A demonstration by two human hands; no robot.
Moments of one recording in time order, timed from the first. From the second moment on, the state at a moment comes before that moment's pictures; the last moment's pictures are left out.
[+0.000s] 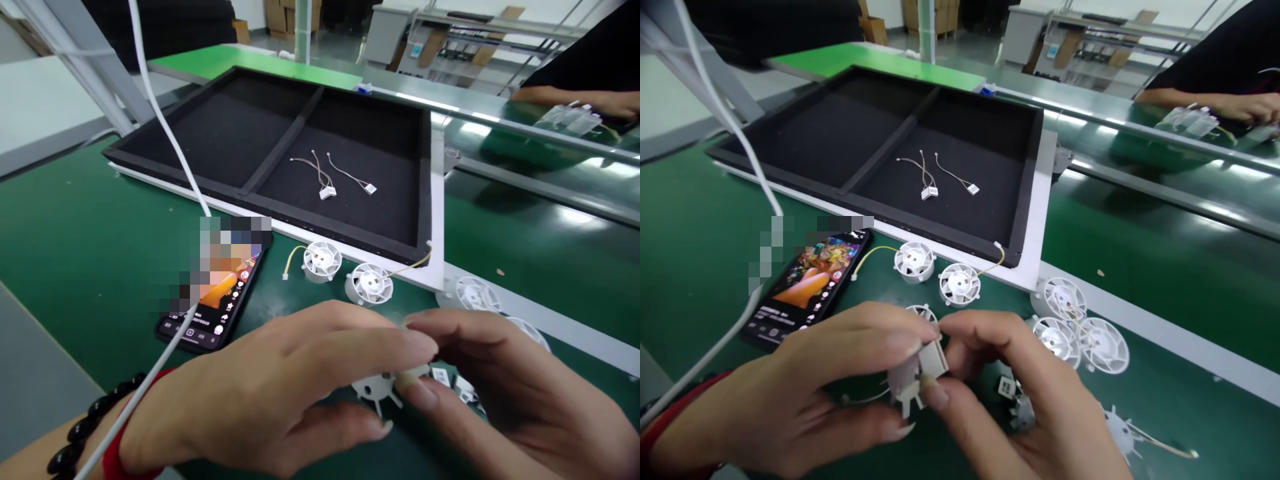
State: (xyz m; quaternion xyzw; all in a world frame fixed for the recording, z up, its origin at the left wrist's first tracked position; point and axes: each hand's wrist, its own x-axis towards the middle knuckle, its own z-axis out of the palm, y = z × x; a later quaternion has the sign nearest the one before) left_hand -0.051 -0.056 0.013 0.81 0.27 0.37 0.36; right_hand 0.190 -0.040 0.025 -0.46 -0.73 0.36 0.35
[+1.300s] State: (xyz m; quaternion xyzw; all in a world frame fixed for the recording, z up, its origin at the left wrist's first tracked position) left_hand -0.053 -0.056 0.004 0.88 0.21 0.32 0.28; right_hand 0.189 -0.033 0.044 -0.46 -0.52 0.71 0.13
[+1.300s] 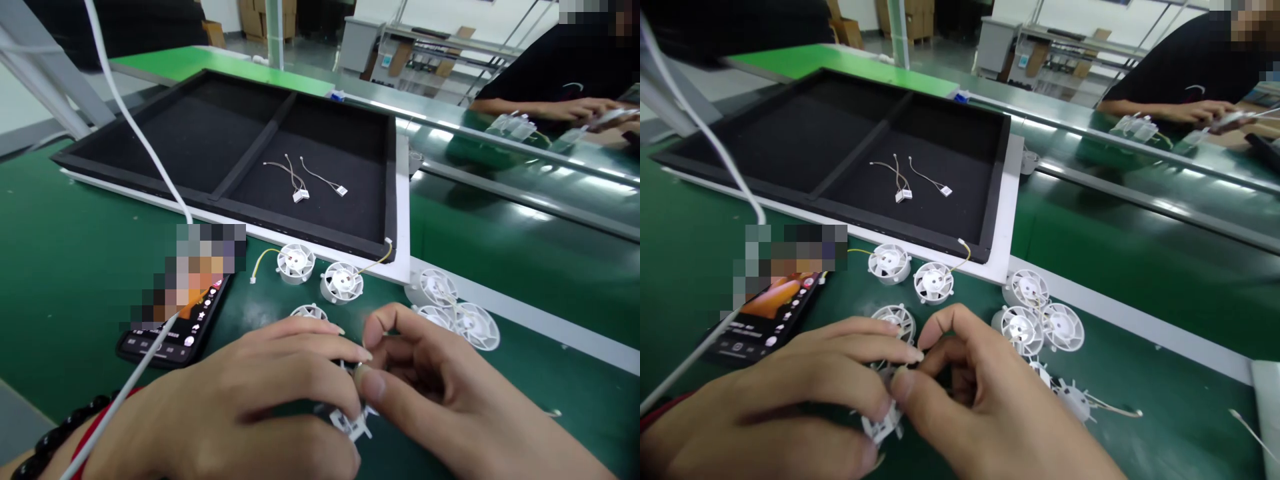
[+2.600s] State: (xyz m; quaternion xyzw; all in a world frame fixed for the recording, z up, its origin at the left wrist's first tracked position) left_hand -0.050 -0.050 0.012 0.47 0.37 0.38 0.71; right_hand 0.185 -0.031 0.042 -0.40 -0.71 0.53 0.22
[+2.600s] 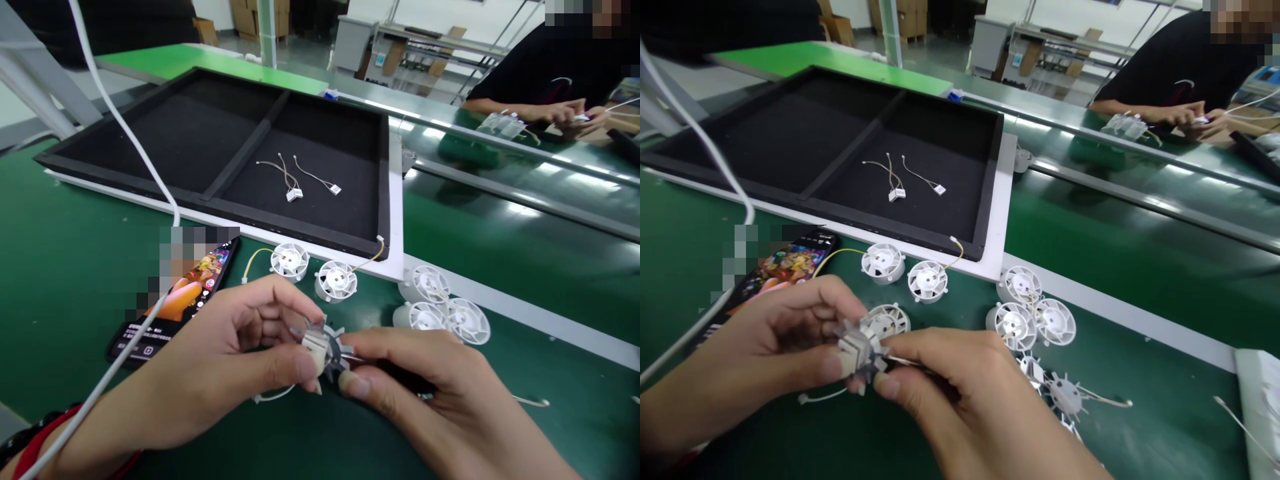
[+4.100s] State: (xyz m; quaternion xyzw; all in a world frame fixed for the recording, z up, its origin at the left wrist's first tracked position) left_hand -0.057 -0.036 0.005 0.93 0.32 0.15 0.13; right_hand 0.192 -0.008 0.025 -0.49 -0.63 0.59 0.14
